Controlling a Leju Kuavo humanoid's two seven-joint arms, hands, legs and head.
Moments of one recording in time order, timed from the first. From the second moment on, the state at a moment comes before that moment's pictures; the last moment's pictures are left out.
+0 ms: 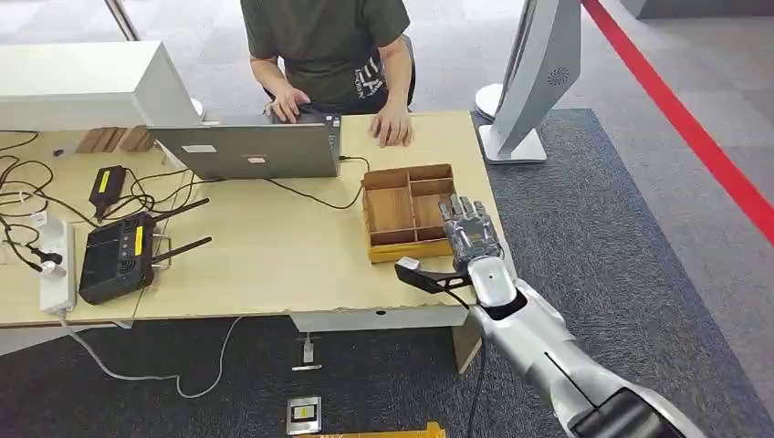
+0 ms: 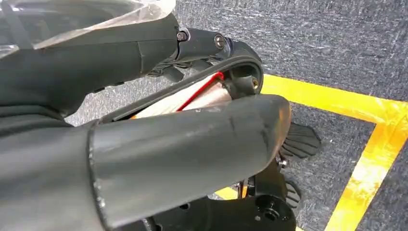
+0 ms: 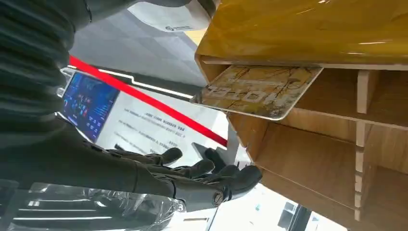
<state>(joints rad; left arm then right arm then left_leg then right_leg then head) -0.11 0.12 -1.01 -0.20 1.24 0.13 -0.09 -0.65 -0.10 0.63 -0.70 1.37 -0.22 0.39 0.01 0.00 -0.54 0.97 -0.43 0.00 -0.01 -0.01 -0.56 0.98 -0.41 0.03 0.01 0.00</state>
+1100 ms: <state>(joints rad) -0.11 0.12 -1.01 -0.20 1.24 0.13 -0.09 -0.64 -0.09 0.65 -0.69 1.36 -0.20 0.36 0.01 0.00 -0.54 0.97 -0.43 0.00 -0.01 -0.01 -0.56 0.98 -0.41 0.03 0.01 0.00</state>
